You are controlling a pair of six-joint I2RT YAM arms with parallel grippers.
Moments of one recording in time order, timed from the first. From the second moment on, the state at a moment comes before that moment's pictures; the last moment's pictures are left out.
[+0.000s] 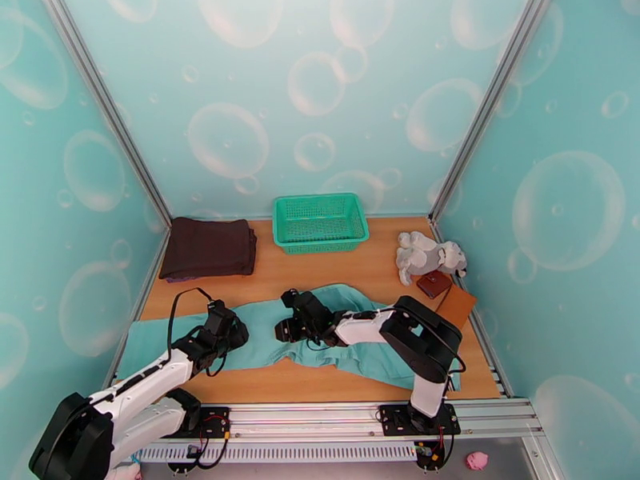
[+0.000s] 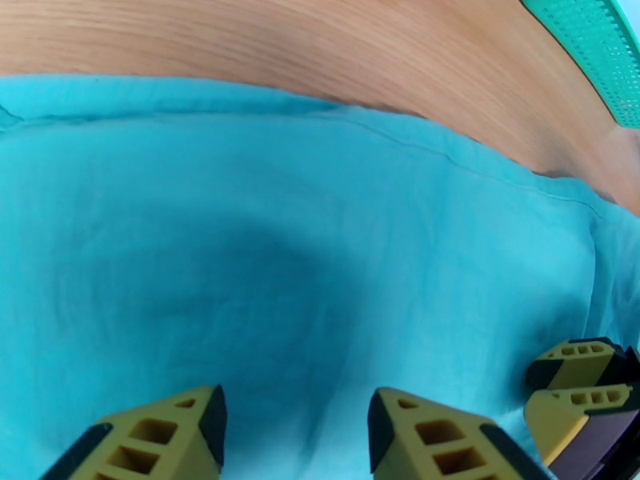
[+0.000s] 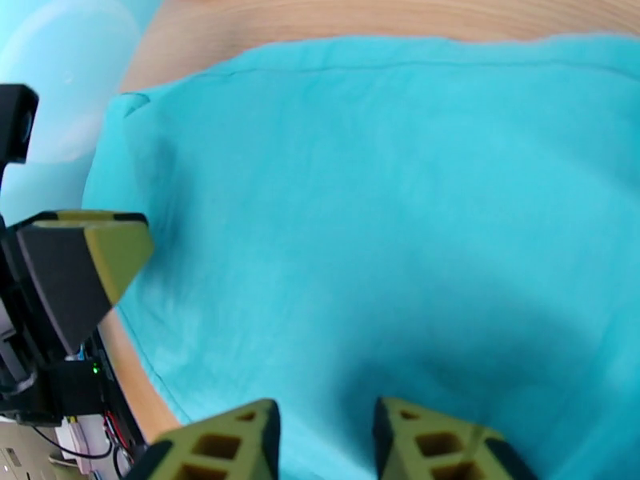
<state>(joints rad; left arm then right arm) -0.50 1.01 0.37 -0.32 -0.16 -0.74 0.83 1.79 0.81 0.19 -0.30 0.64</state>
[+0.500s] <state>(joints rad) -0.36 0.98 0.48 -0.32 -0.19 -0.65 0.64 1.53 0.85 -0.39 0.09 0.49</state>
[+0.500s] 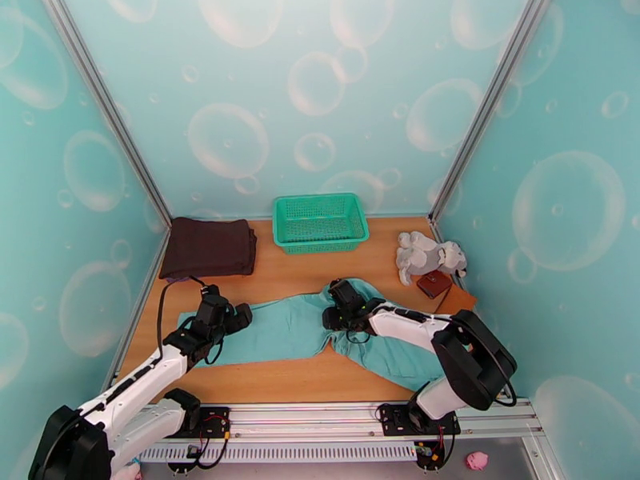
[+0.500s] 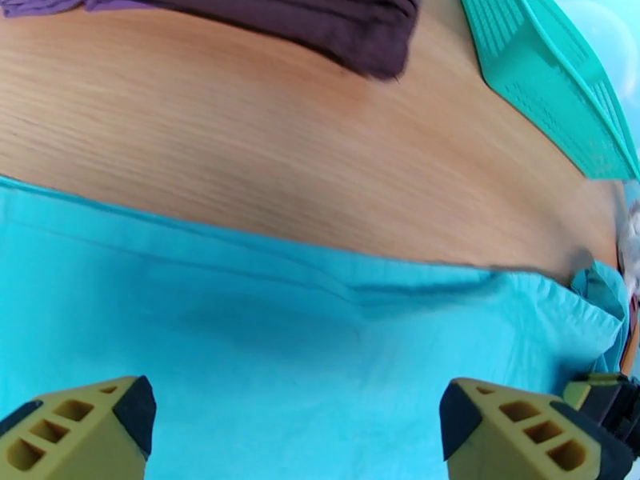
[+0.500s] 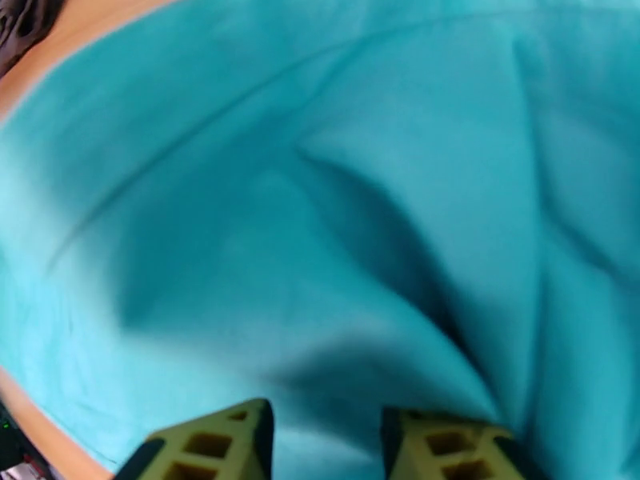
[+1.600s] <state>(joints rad) 0.18 1.25 0.45 -0.26 -0.16 -0.68 0.56 1.28 0.59 0.21 -0.25 0.22</state>
